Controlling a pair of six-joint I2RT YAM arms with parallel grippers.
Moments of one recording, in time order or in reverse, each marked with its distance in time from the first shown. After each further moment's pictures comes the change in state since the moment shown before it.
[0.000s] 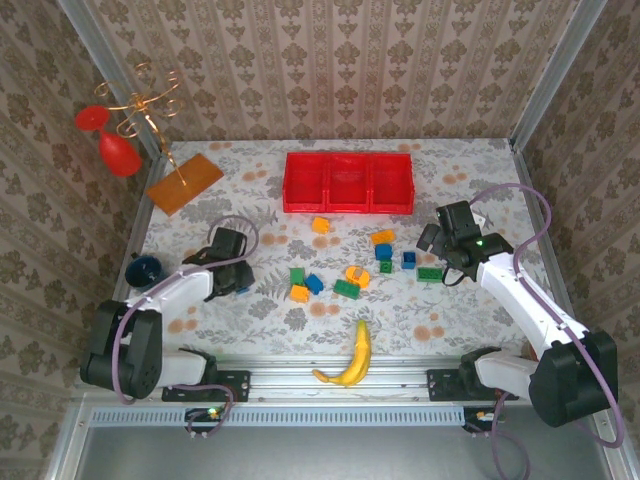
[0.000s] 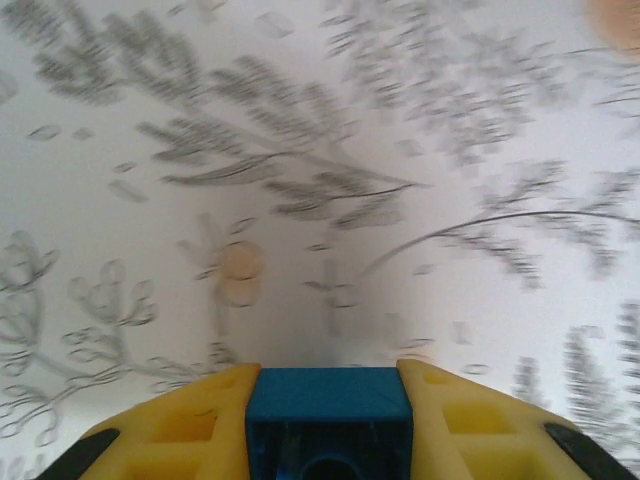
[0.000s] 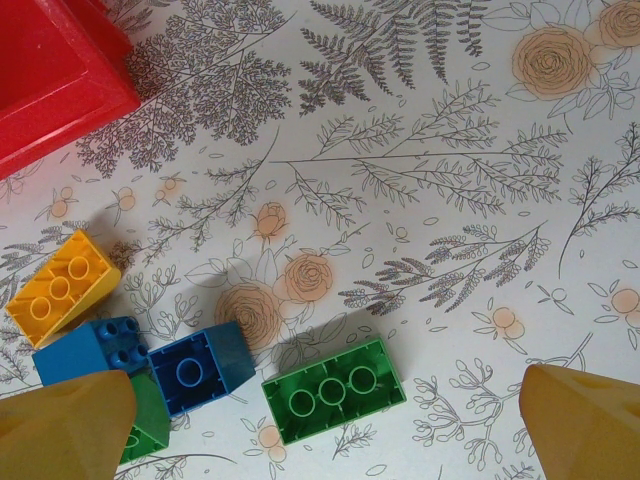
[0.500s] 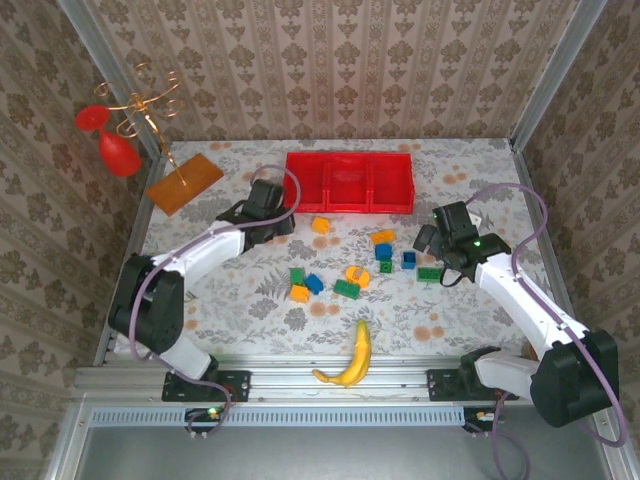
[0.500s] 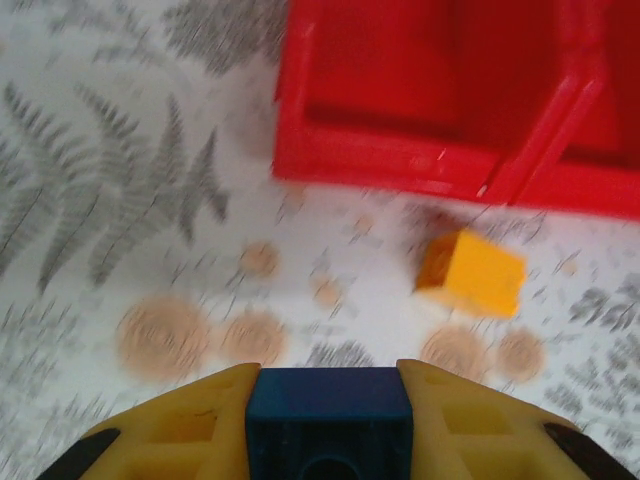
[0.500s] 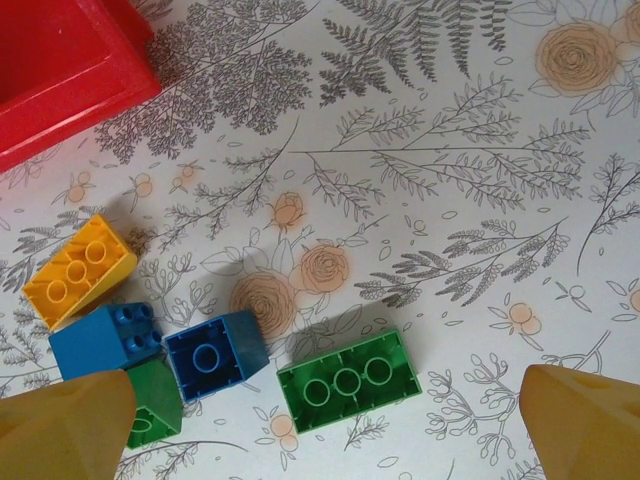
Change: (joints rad) left arm -0.171 0.306 0.472 0.123 -0.018 0.069; right arm 0.033 0.000 0.002 0.000 -0.003 0.002
